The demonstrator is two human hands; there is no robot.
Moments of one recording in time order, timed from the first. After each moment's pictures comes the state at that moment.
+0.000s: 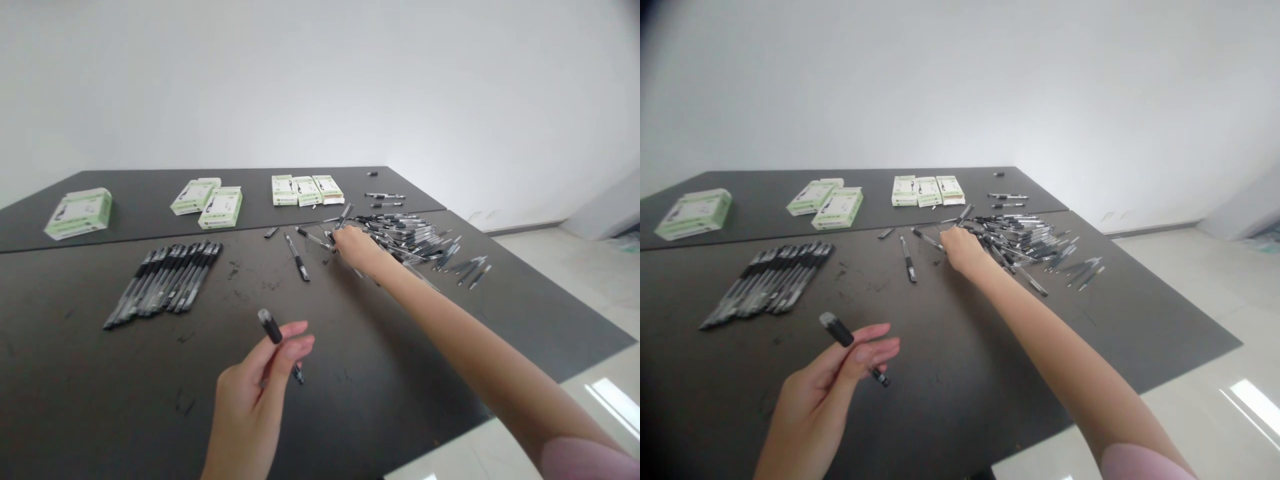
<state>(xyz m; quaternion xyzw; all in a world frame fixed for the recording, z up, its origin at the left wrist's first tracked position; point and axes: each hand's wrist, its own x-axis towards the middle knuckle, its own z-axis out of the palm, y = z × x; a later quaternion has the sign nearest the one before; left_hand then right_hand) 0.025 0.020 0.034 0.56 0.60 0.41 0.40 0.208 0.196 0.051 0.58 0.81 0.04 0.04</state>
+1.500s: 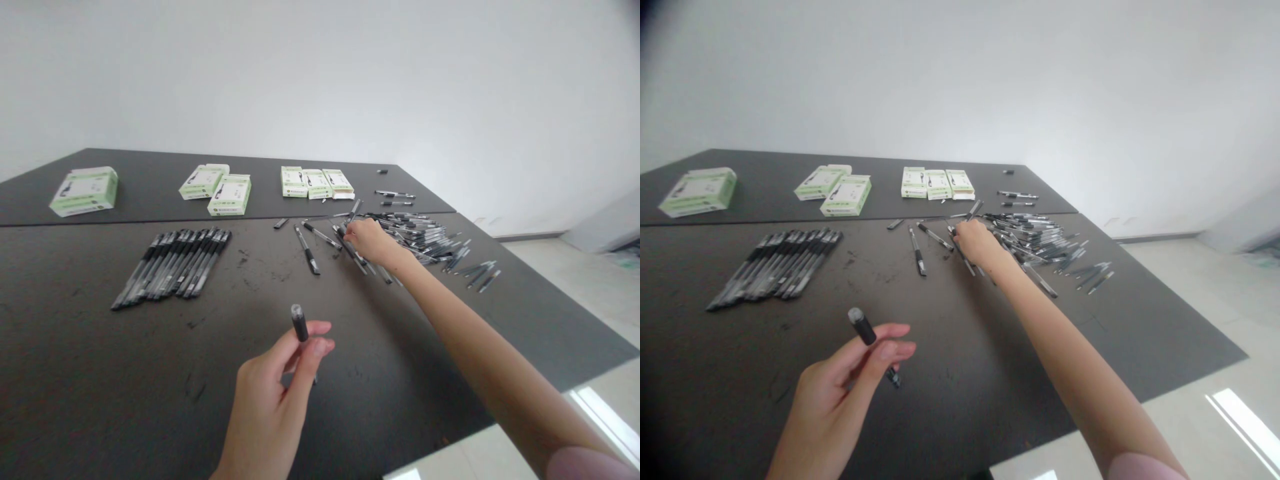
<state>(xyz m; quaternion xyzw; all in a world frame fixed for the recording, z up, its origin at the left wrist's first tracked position) 0.024 0.016 0.037 0.61 0.57 0.43 0.36 0.214 0.209 0.046 0.60 0.80 0.00 0.03</state>
